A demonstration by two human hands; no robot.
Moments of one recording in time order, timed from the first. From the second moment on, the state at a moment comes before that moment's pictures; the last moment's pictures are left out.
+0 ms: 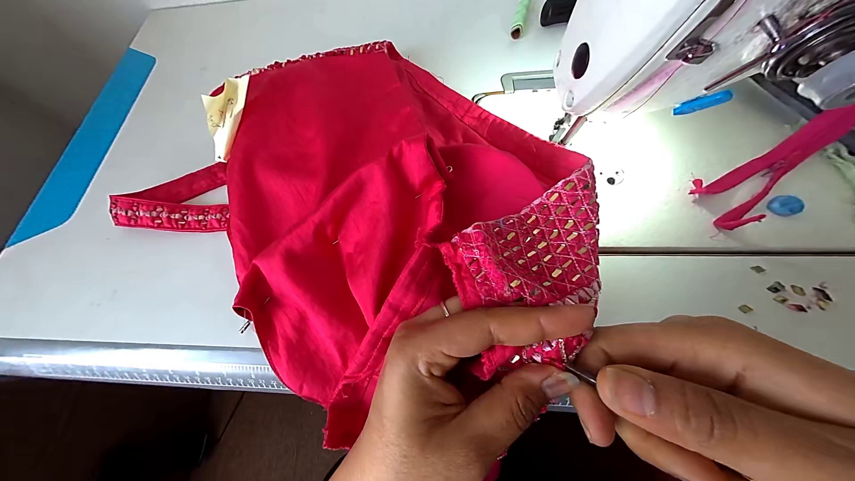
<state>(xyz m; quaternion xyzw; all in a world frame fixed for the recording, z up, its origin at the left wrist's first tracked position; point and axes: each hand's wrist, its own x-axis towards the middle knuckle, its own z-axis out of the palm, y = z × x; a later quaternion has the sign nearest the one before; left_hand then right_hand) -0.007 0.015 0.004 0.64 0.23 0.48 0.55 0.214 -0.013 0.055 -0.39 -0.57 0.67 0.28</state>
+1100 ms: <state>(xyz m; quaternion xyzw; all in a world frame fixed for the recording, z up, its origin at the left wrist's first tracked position) 0.012 0.007 0.007 0.52 0.29 0.55 0.58 0.213 -0.035 0.045 -0.40 -0.60 0.55 0.42</state>
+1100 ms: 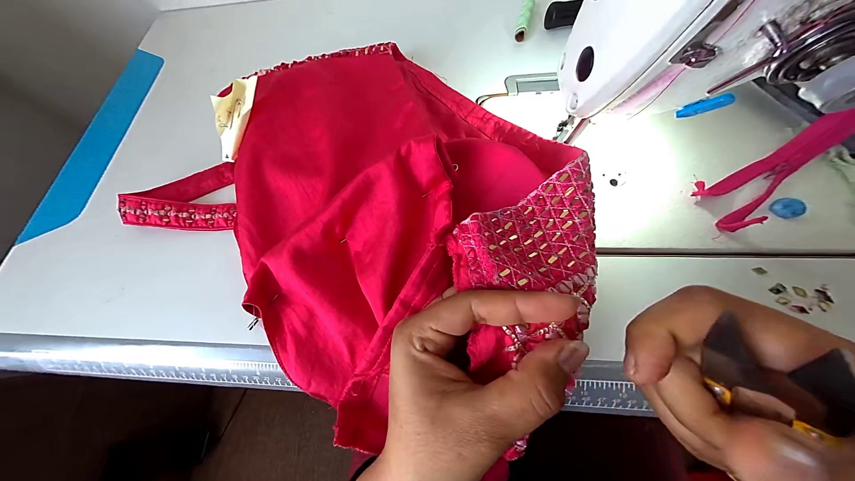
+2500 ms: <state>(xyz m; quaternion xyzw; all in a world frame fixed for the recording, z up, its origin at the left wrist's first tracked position) 0.018 0.004 0.006 0.49 0.27 0.58 0.59 0.142 -0.049 -0.014 -0.49 -0.70 -0.13 0.50</state>
